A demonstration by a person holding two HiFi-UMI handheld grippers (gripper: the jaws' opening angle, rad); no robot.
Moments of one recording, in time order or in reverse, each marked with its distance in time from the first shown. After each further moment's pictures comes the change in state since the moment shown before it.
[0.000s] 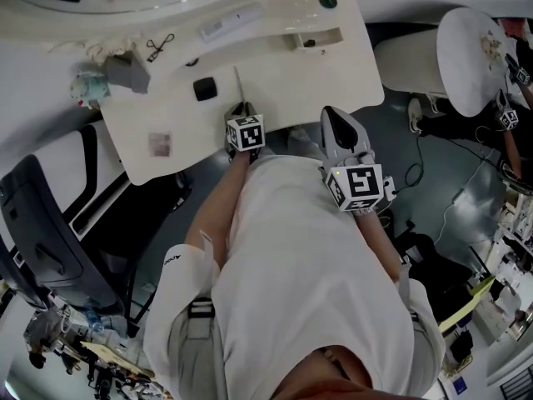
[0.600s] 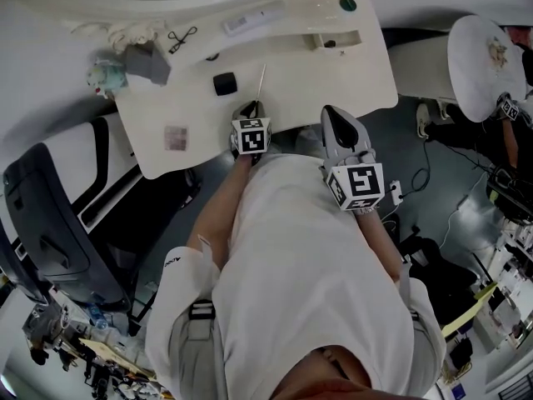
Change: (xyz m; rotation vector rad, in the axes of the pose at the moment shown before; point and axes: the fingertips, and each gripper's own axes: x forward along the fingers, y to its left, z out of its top) left arm -0.032 0.020 0.011 0.033 -0.067 -0.134; right arm 0.016 0.053 0.004 -0.004 -0.021 0.035
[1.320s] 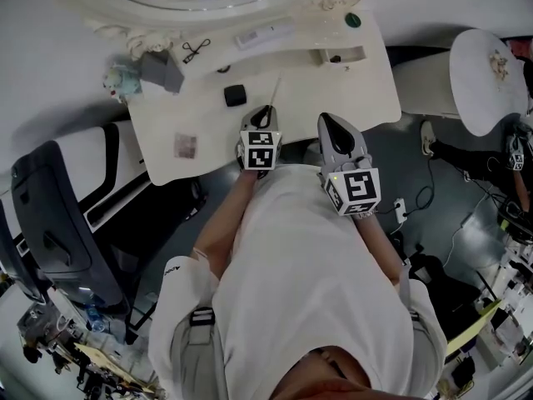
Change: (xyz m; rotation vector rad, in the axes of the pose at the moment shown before) left arm -0.057 -0.030 0.066 0.106 -0.158 -0.054; right arm 0.005 0.019 0.010 -0.022 -0.055 0.048
